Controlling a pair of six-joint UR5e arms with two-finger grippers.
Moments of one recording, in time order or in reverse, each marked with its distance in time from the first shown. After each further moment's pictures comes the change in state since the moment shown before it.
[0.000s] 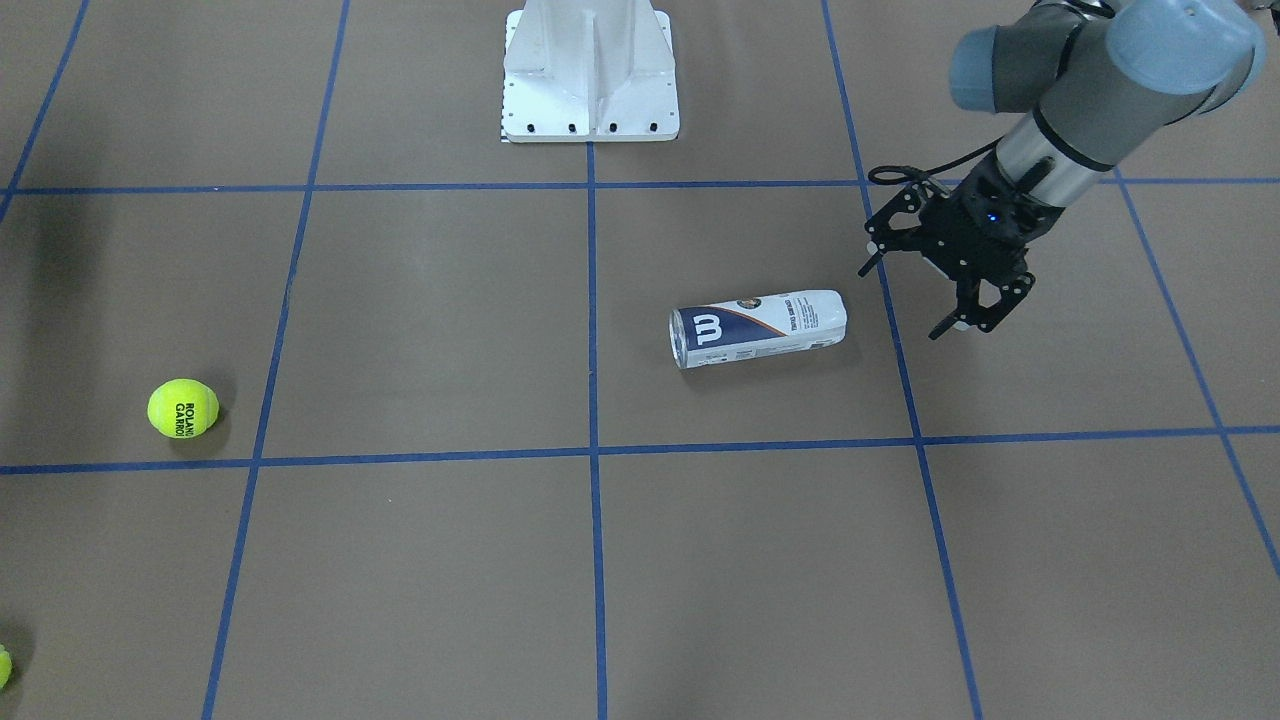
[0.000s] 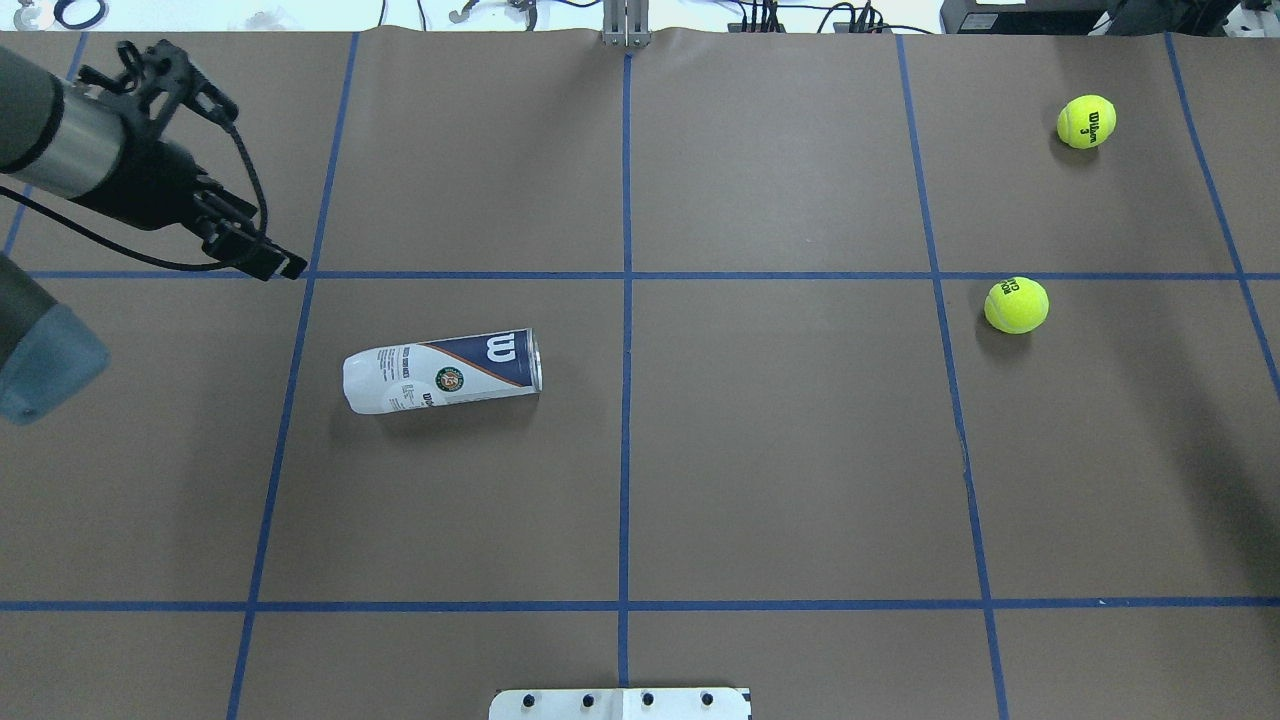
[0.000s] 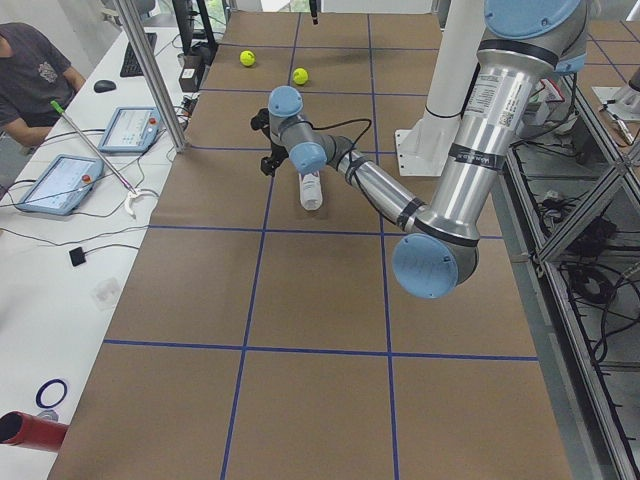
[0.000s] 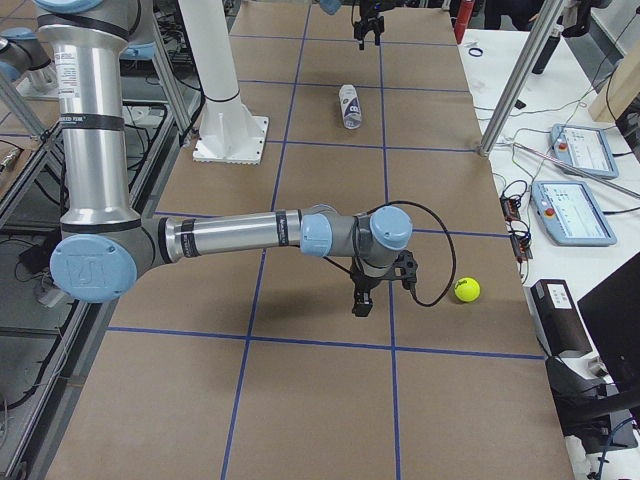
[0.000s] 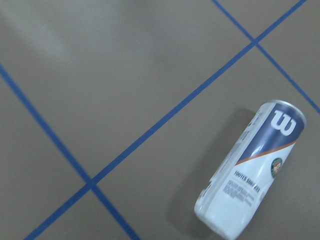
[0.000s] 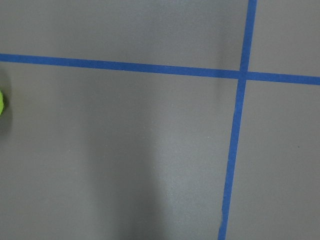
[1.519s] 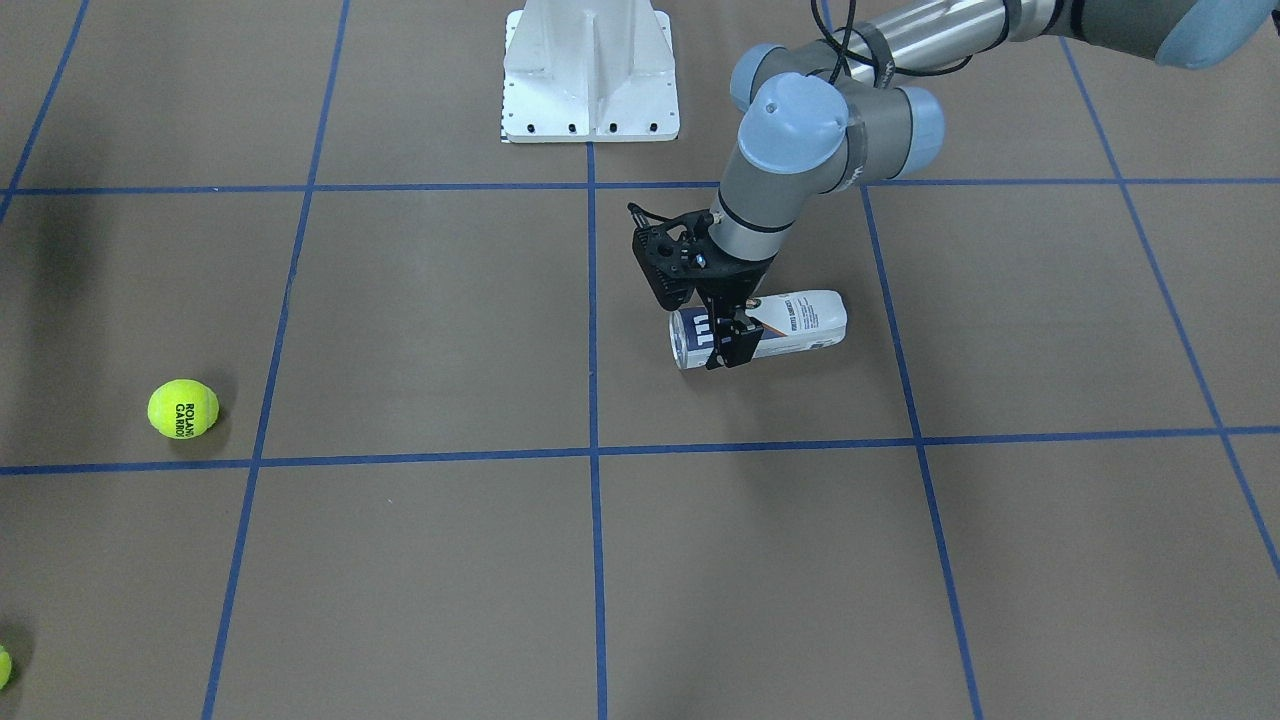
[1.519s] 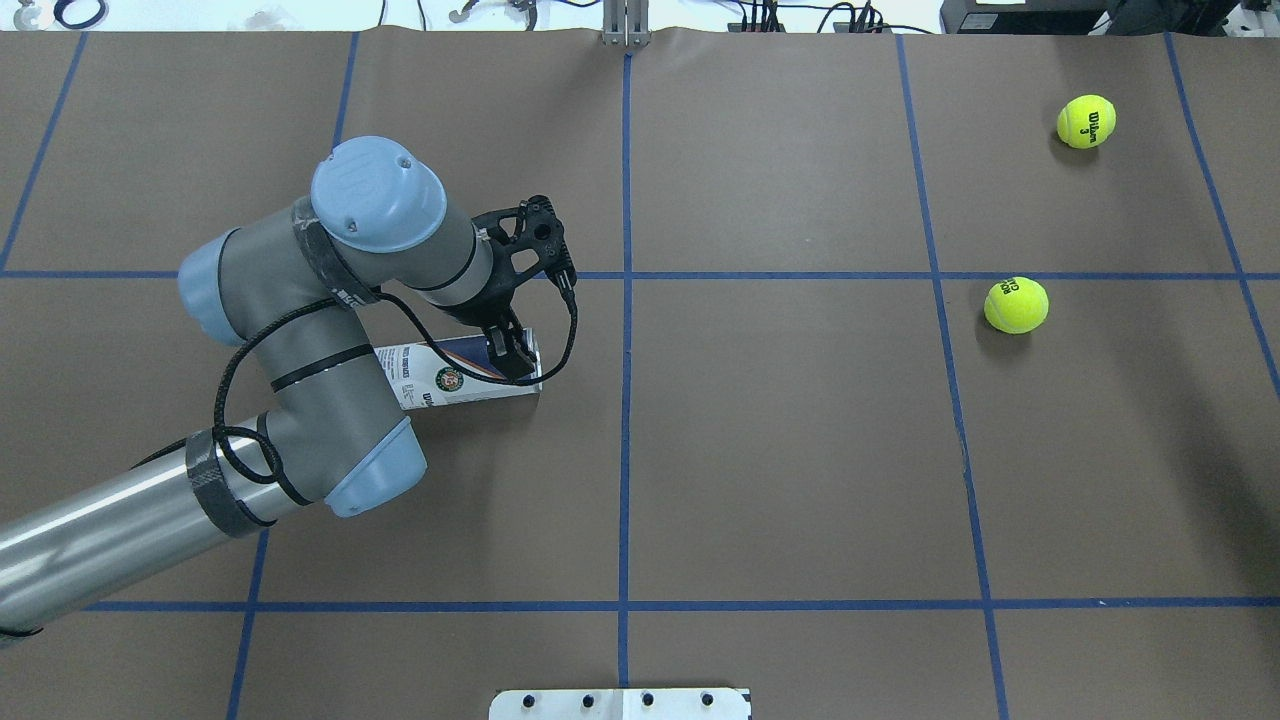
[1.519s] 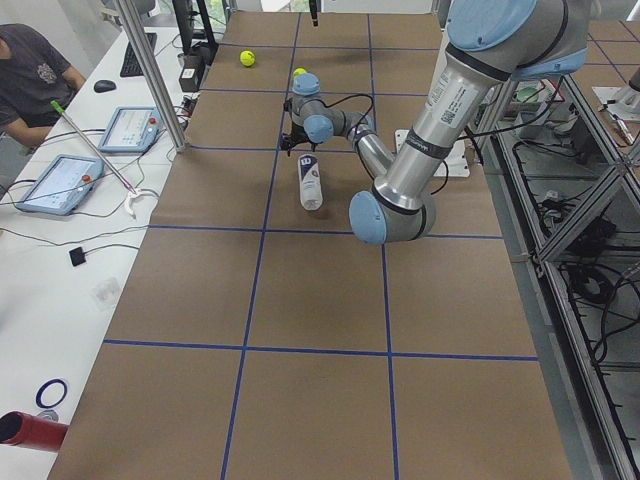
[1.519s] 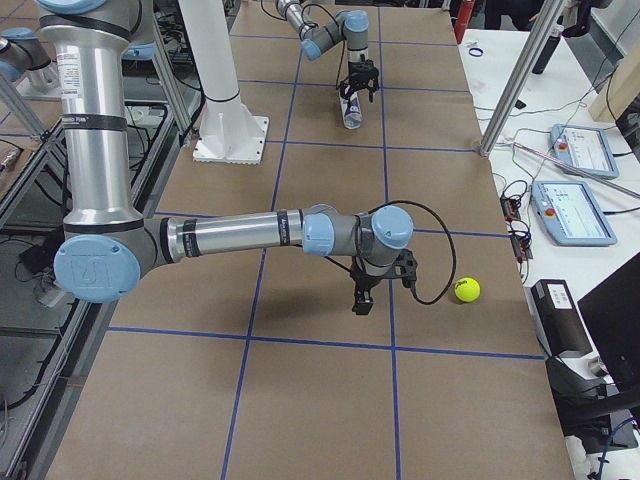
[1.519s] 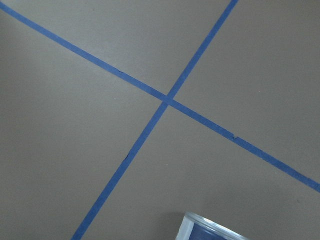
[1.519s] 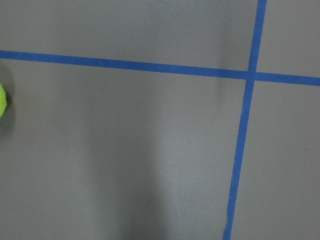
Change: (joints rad) left arm 0.304 -0.310 0.268 0.123 0.272 0.327; right arm -0.015 0.003 -0.004 0.000 0.000 -0.001
